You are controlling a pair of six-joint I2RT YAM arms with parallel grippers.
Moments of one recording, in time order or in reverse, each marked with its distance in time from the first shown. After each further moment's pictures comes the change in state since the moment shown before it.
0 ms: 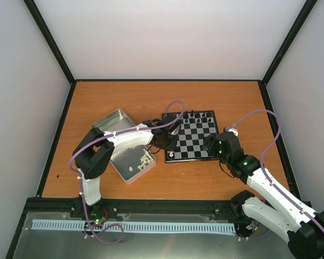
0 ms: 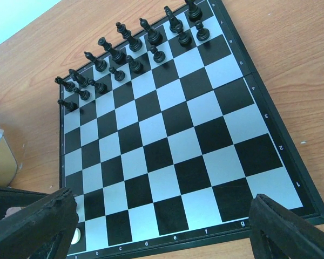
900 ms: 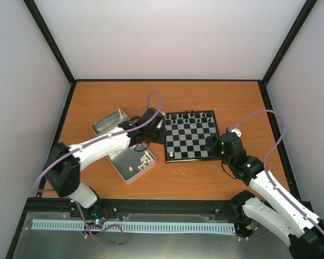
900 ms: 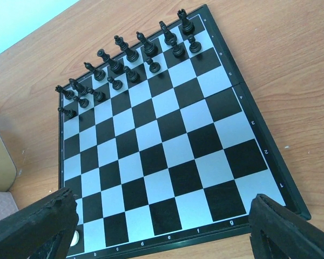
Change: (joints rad) left arm 0.080 -0.390 -0.186 0.085 -0.032 -0.033; right arm 0.000 -0.052 0.016 -0.053 0.033 -0.008
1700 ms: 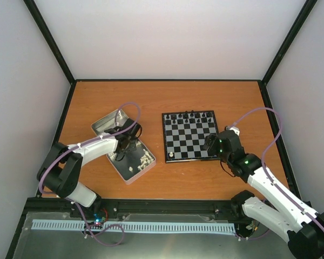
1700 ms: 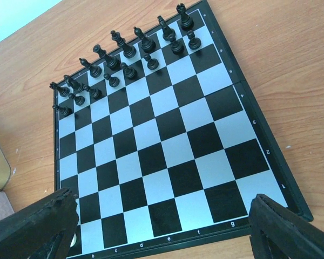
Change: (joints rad) left arm 0.235 0.033 -0.291 -0.053 -0.313 -0.155; right arm 0.000 0.061 0.026 0.005 -0.006 0.000
